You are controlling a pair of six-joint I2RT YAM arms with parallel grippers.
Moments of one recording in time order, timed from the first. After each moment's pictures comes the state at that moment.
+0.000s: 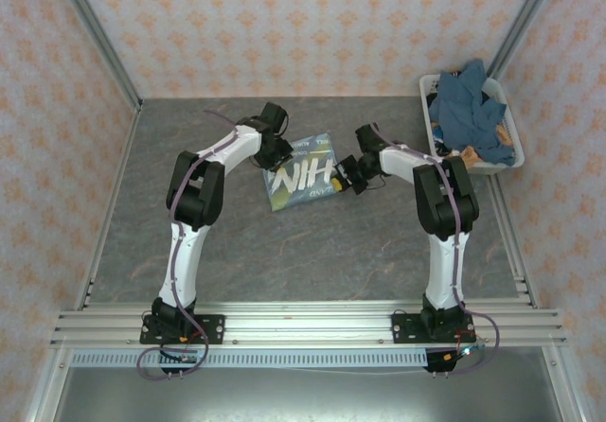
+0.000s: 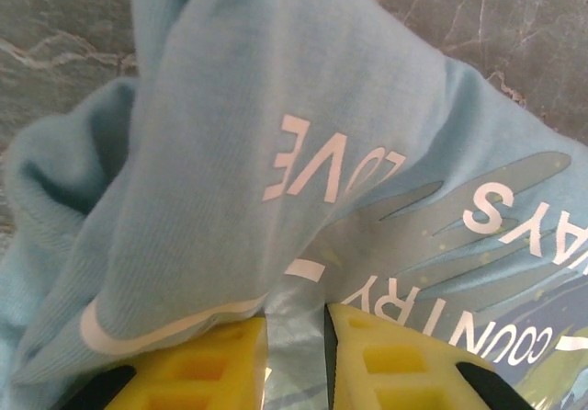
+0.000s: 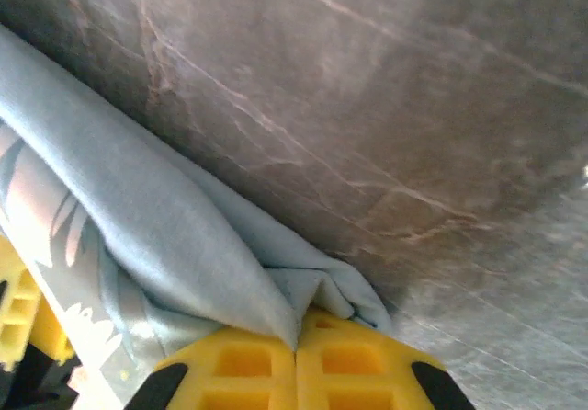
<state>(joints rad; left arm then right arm) -0.32 2.31 1.87 -0.76 0.12 -1.05 0.31 2.07 1.38 -0.50 -0.58 1.23</state>
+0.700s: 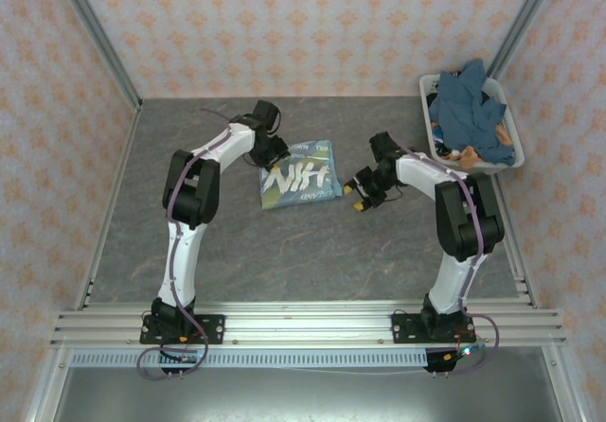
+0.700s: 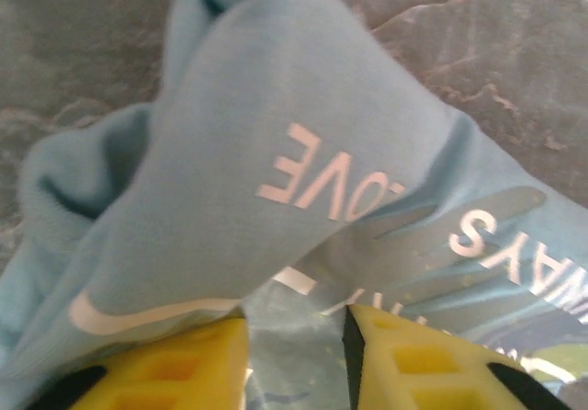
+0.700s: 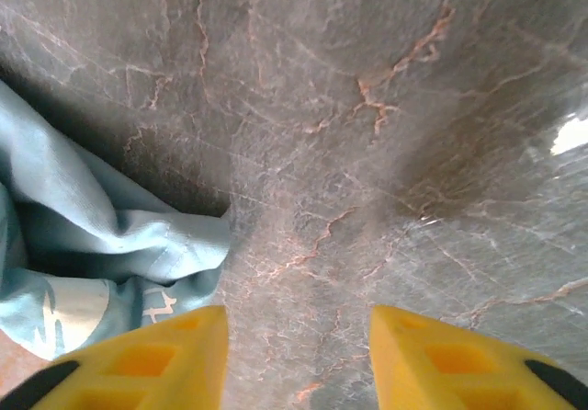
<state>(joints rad) -0.28 2.31 1.88 -0.75 0.20 -0.96 0.28 1.84 1.21 -0.66 -0.46 1.18</state>
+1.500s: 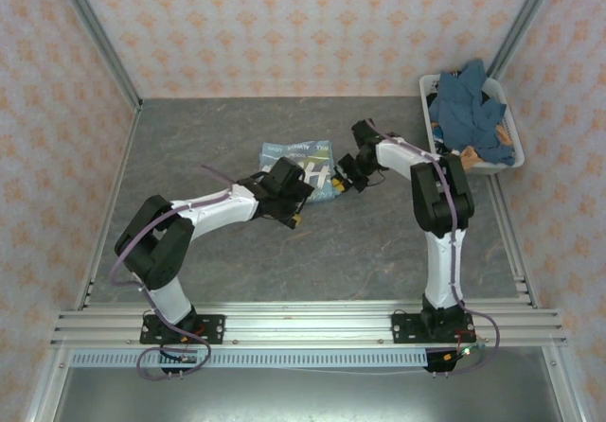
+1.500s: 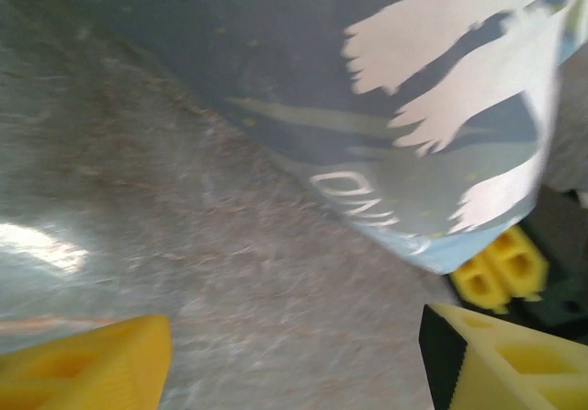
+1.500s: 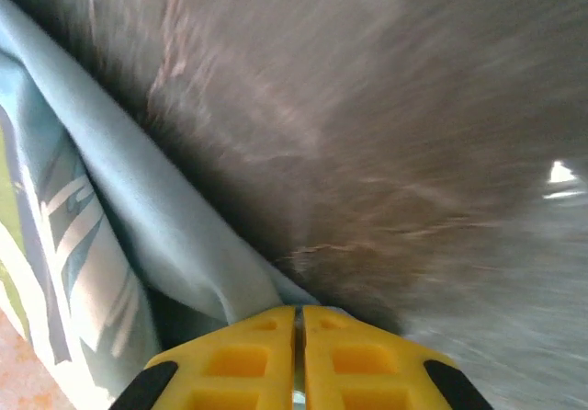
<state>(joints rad) -0.64 1.72 1.06 -0.29 0.06 -1.73 0.34 2.13 1.52 -0.68 -0.53 1.07</state>
